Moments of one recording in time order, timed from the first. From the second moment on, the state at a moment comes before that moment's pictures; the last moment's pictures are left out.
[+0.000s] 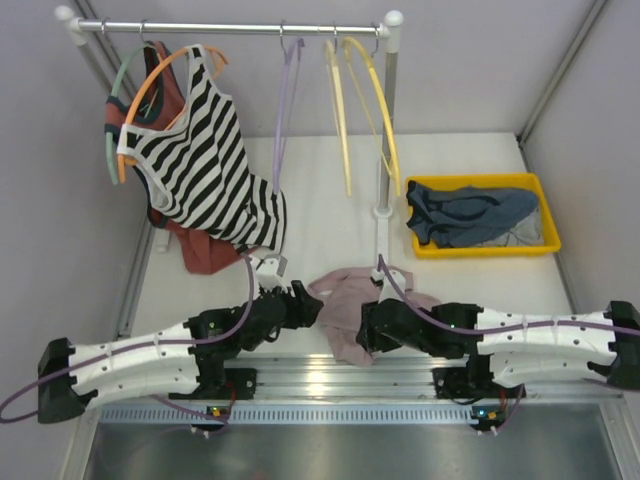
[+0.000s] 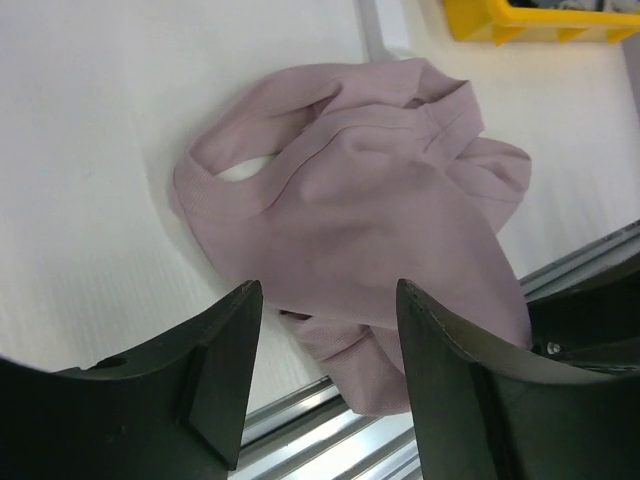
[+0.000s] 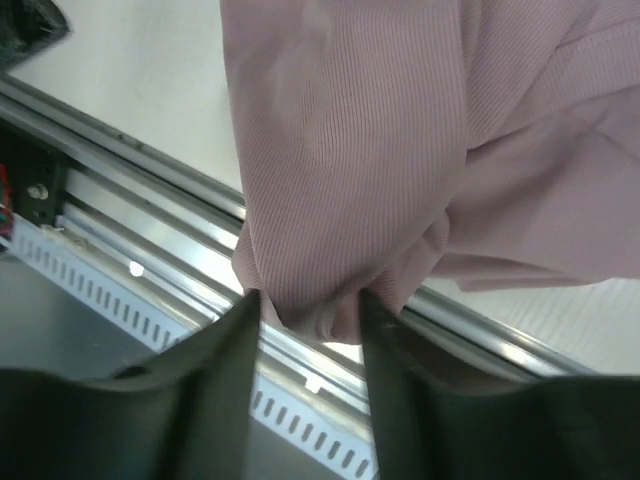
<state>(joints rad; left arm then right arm) -1.21 0.74 0.49 -0.25 -0.50 -0.89 1.36 1.00 0.68 -0.57 0.33 0.97</state>
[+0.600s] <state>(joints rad) -1.00 0.98 0.40 -0.12 -0.44 -0.94 0.81 0.85 0.66 -0.64 0.37 0.94</state>
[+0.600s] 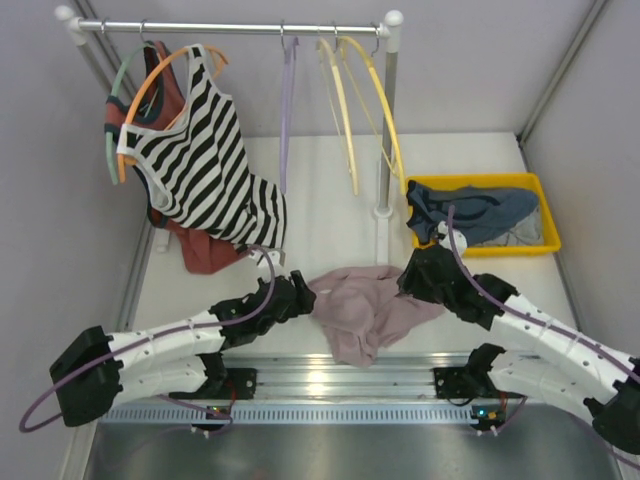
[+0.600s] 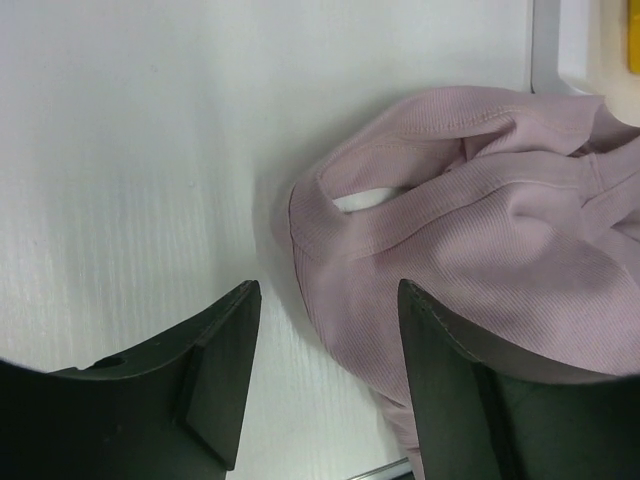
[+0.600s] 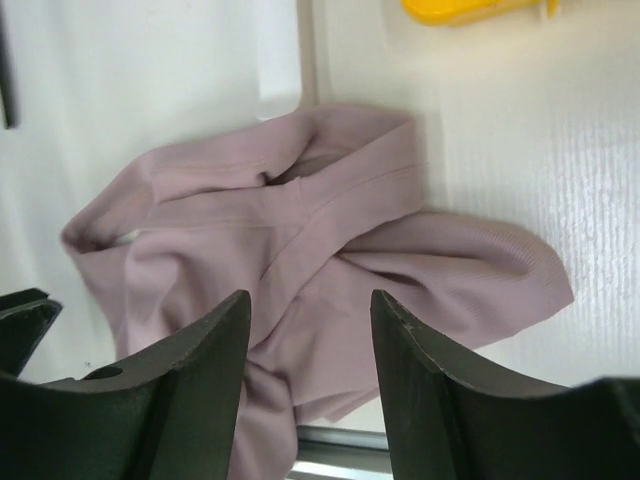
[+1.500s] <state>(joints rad) -0.90 1.26 0.41 0.12 -0.27 -0.81 0.57 1.15 0.54 -0.31 0.17 0.80</state>
